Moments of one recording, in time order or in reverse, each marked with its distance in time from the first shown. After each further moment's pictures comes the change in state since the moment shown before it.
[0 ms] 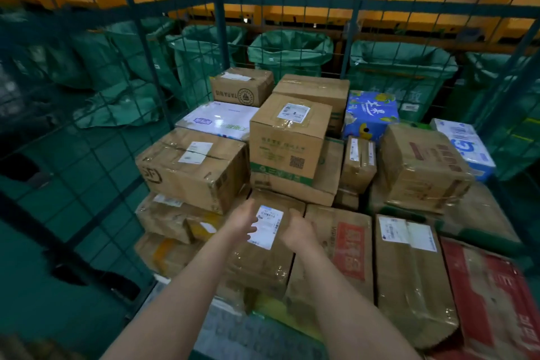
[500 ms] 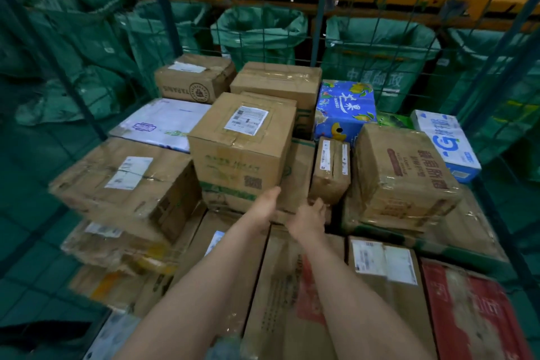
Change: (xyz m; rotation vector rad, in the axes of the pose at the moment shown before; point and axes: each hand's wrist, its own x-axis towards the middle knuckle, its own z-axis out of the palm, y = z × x) left_hand 0.096 0.089 0.147 0.098 -0.199 0.056; right_hand 0.128 0.060 -0.087 0.023 0.203 0.143
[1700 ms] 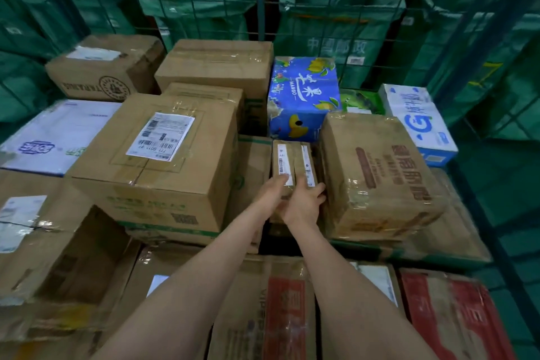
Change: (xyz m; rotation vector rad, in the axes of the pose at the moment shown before) left_hand 0.119 0.047 0.100 0.067 -0.103 -0.053; right_hand 0.124 0.037 -0.039 0.096 0.158 0.182
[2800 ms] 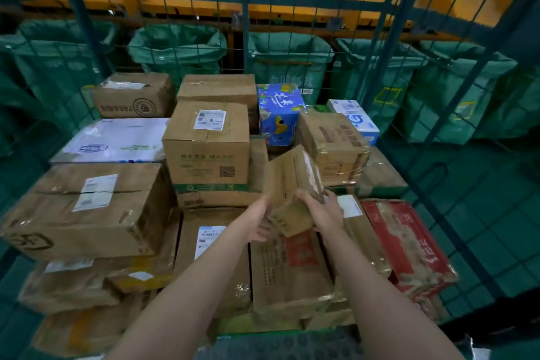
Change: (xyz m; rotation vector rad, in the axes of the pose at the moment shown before) left_hand -0.215 -0.108 -0.095 0.088 -0.235 -0.101; right_hand -0.263 0.036 -0.038 0.730 0.106 0.267
